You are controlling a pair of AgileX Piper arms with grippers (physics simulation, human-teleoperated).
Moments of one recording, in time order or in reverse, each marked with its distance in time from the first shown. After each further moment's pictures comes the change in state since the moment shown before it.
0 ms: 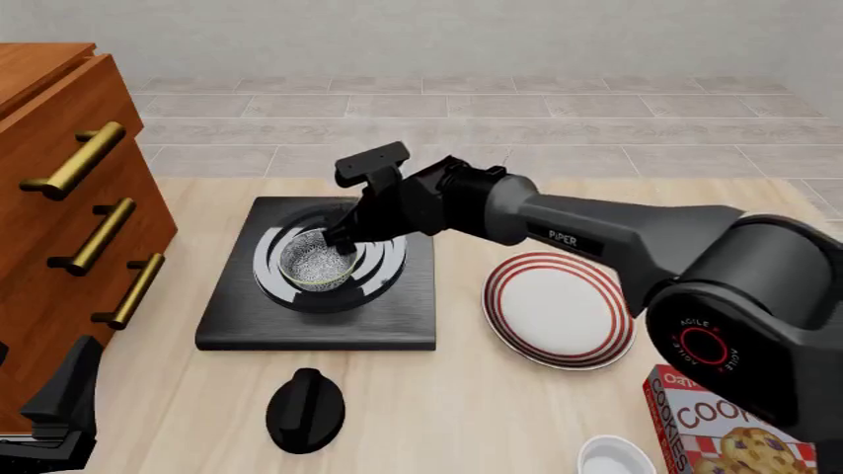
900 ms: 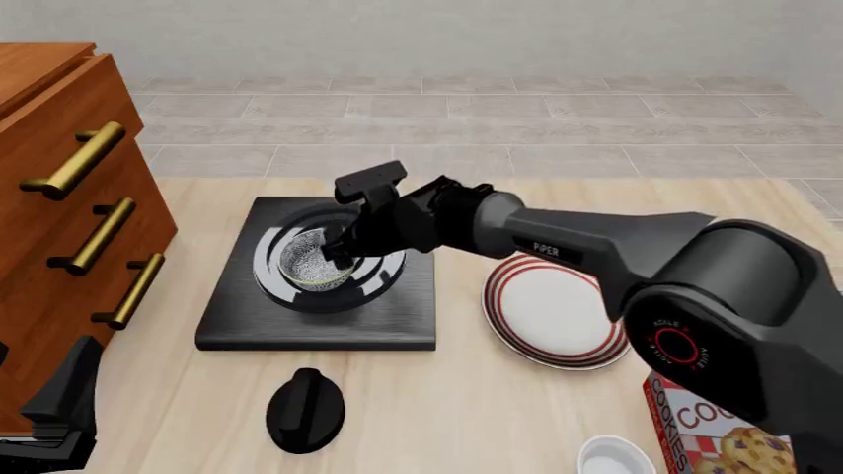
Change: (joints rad) left arm 0.000 0.000 0.000 0.000 0.000; right arm 0.006 0.049 0.015 -0.046 0.034
